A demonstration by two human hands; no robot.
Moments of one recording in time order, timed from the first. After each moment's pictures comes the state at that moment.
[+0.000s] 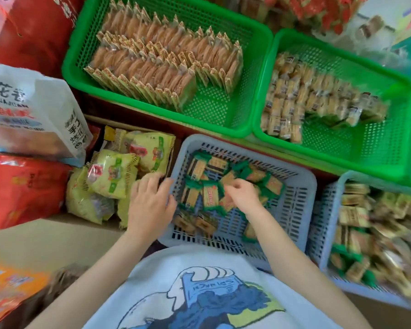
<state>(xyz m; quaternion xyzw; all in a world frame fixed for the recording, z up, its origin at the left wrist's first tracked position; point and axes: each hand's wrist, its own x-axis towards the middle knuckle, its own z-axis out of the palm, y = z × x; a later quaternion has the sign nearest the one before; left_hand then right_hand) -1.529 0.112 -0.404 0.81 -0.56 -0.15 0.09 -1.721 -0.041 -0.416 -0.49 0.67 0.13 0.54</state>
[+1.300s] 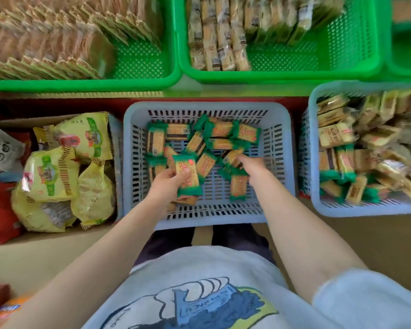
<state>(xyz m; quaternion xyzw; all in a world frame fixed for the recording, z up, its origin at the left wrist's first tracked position) -1.633 0.068 -0.451 0.71 -0.10 -0.66 0.22 -1.848 -0.029 -0.494 -0.15 0.83 -0.05 0.54</state>
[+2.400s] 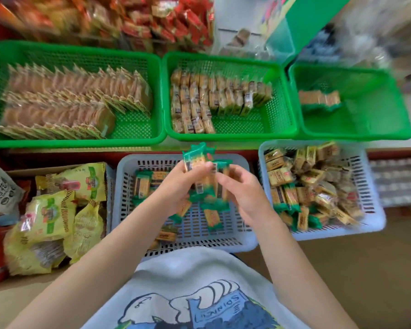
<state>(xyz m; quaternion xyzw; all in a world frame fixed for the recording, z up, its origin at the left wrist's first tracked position) -1.674 -0.002 -0.305 0.51 -0.26 -0.74 0.35 -1.840 0.000 -0.282 -0.36 0.61 -0.29 0.65</state>
